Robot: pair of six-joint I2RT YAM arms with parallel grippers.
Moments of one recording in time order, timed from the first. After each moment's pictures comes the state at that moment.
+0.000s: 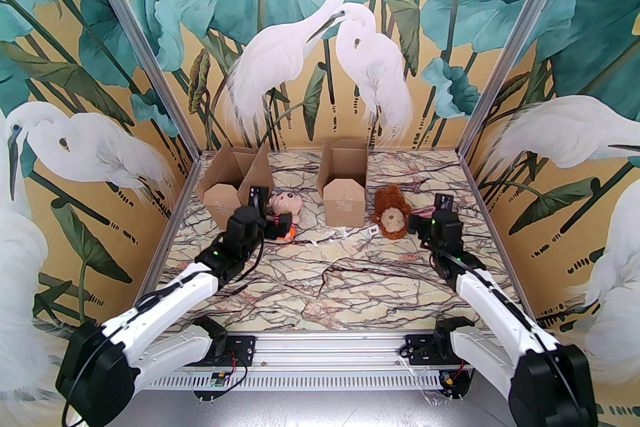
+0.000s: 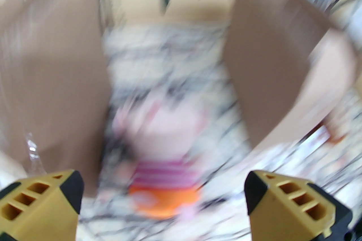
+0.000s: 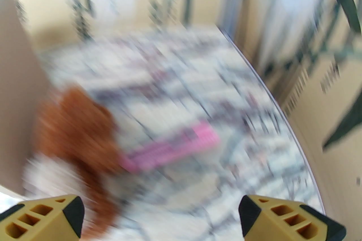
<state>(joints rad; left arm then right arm) -0.48 1.08 0.53 0.04 -0.32 -0.17 0.11 1.03 0.41 0.01 0.34 0.18</state>
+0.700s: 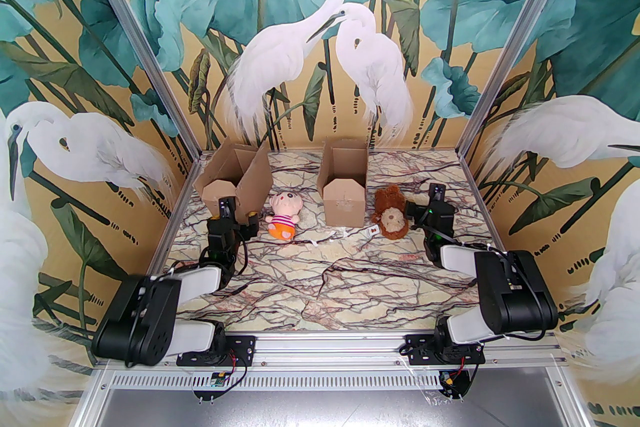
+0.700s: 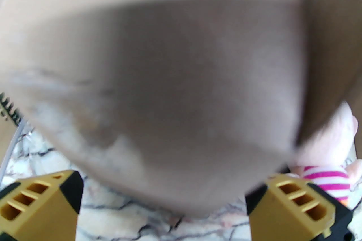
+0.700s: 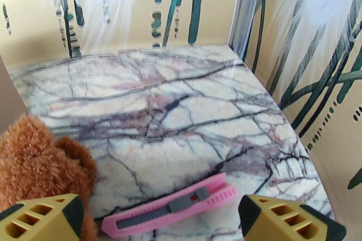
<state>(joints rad) -0.11 1.43 0.32 0.79 -0.23 -0.04 -0.01 1.52 0.43 0.73 0.16 0.05</state>
